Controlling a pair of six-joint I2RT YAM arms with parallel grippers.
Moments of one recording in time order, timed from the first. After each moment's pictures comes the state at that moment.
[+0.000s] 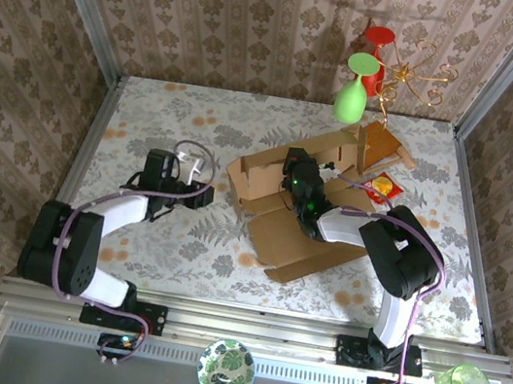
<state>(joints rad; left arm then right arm) -0.25 1.44 0.62 0.06 0.56 -0.14 0.62 1.88 0.92 0.80 0.46 1.78</state>
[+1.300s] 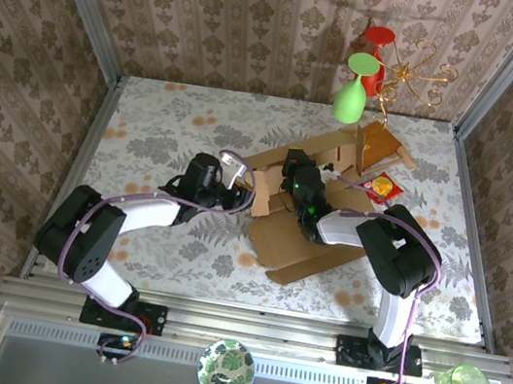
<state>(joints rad) -0.57 1.54 0.69 0.27 0.32 -0.17 0.62 1.90 0.89 0.90 0.44 1.77</state>
